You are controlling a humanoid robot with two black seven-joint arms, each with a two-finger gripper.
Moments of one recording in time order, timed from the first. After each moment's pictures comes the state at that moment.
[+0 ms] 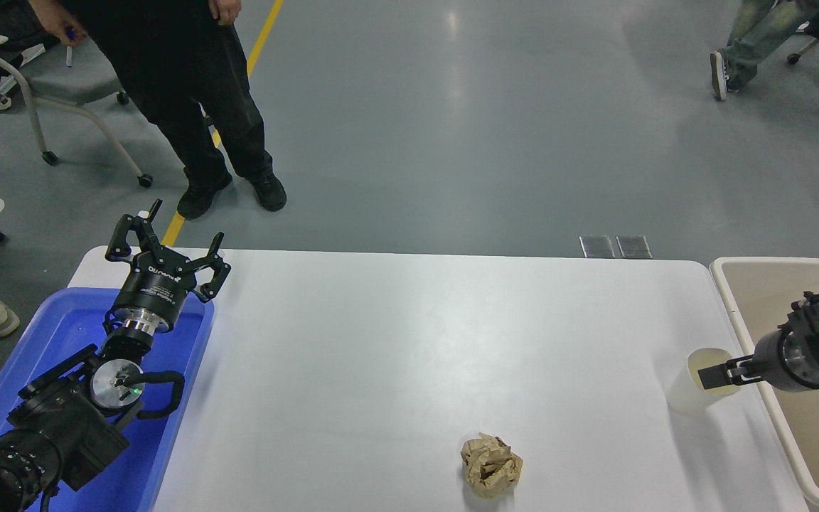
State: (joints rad) left arm -0.64 0.28 -0.72 -0.36 -0.17 -0.70 -0.51; right arm 1.00 -0.72 -0.23 0.83 -1.46 0.34 0.14
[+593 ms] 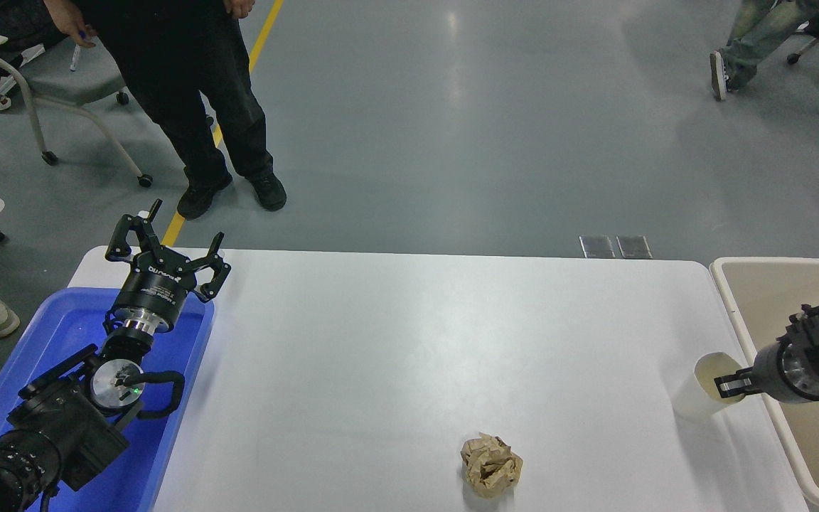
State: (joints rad) left arm -0.64 0.28 -0.72 -0.36 -0.17 -0.70 -0.51; right arm 1.00 -0.72 -0.26 0.83 -1.46 0.34 0.17
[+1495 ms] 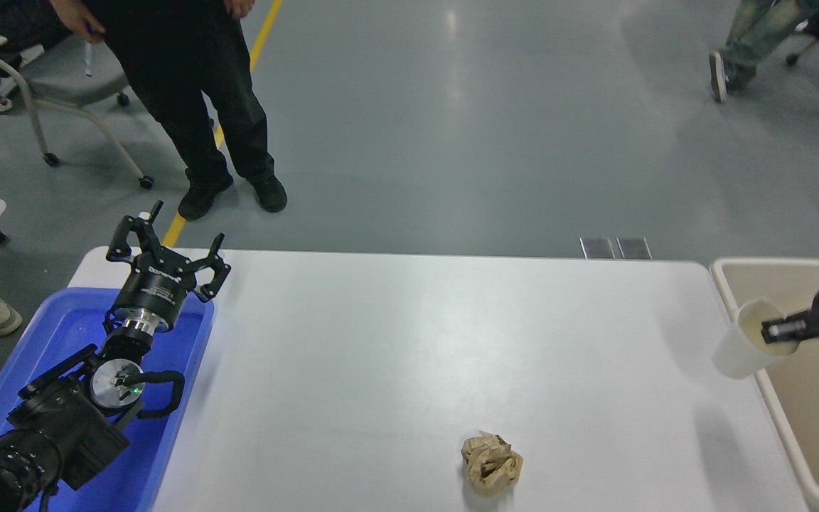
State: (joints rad) left arm -0.63 0.28 -0.72 -0.36 -0.17 -0.70 -0.51; right arm 1.41 -1.05 -0.26 1.12 -1.45 0.65 0.20
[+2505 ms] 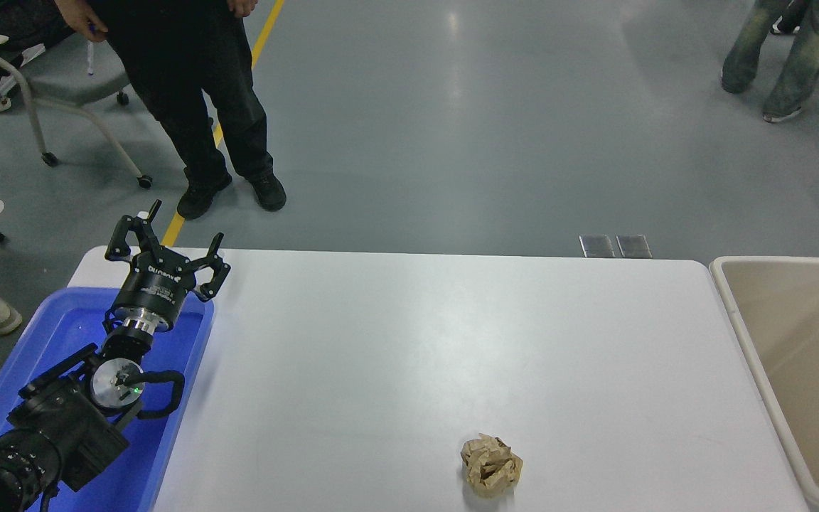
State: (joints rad) left arm -0.64 0.28 -0.72 -0.36 -0.17 -0.70 -0.51; right arm 1.44 -1.26 -0.26 0.94 -1.35 0.57 0.26
